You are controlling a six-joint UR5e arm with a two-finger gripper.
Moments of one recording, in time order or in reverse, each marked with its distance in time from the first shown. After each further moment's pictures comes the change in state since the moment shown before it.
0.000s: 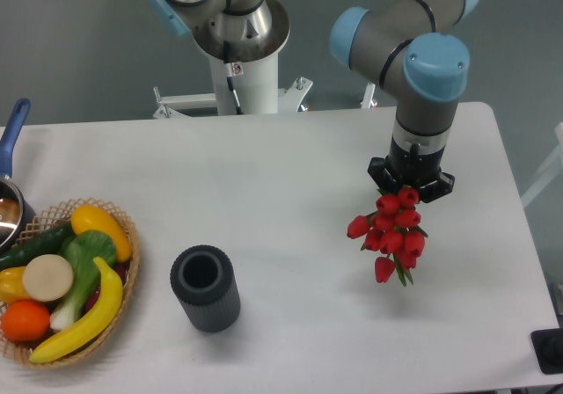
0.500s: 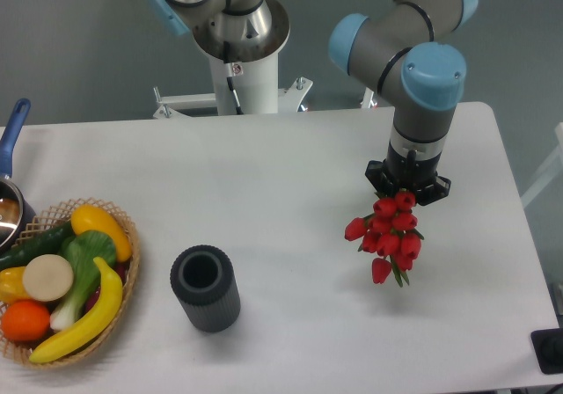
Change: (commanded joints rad) arm -0.002 -0.005 0.000 -0.002 0.005 0.000
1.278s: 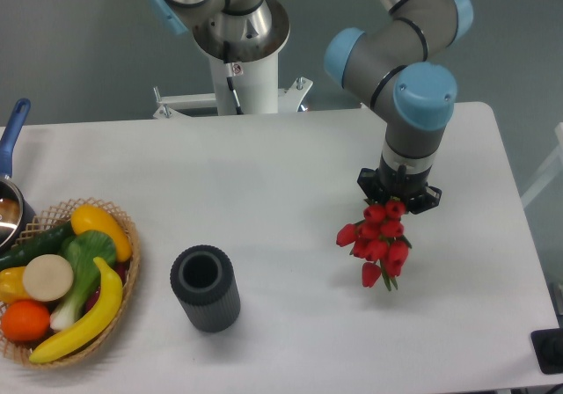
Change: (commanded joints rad) arm -0.029 -0.041 -0.014 0.003 0.028 -0.005
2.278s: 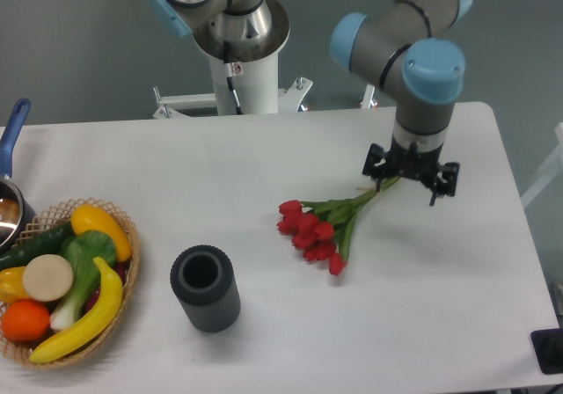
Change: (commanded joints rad) arm 0.130 0.113 -0.094 0.057 -0.034 0.167
